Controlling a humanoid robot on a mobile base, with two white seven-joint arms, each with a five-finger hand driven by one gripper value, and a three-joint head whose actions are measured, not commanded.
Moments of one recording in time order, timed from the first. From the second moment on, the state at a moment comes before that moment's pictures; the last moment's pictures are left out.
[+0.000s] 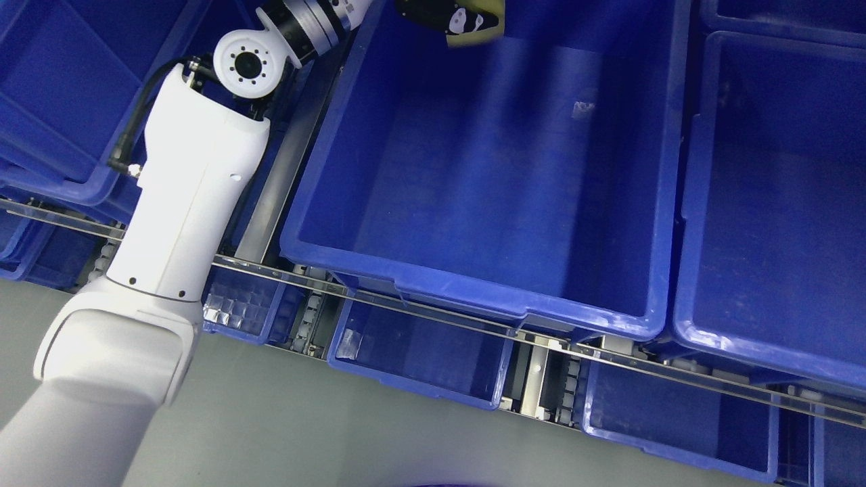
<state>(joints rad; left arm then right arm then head) -1.05 0.09 -0.43 -1.13 -0.20 -0.33 -0.49 0.00 0.00 -0.09 0.00 0.00 -0.10 -0.03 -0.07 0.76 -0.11</state>
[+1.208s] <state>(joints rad) -0.72 0.02 -0.12 -1.38 -0.11 -0.23 -0.07 0.00 0.00 -0.09 0.00 0.00 -0.10 -0.03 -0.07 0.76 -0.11</state>
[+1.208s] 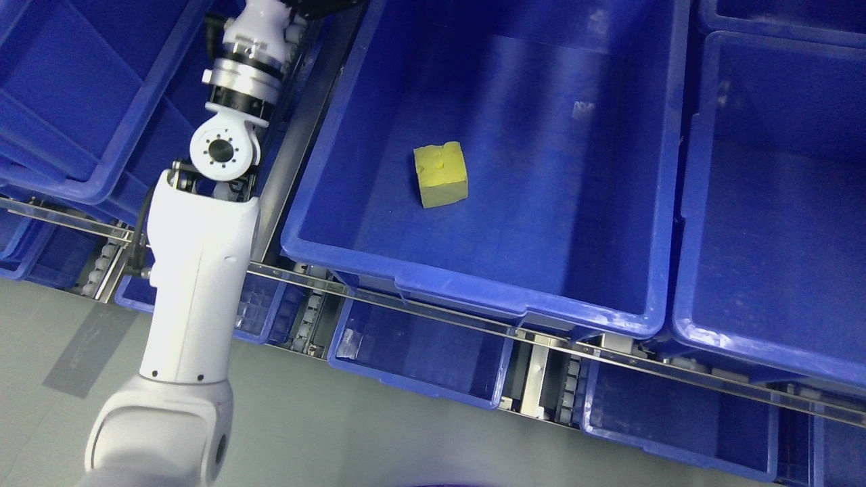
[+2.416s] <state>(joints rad) -0.20 0.00 -0.01 -1.64 0.23 -0.17 -0.06 0.00 0.00 -0.09 0.00 0.00 -0.10 -0.03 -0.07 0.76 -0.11</state>
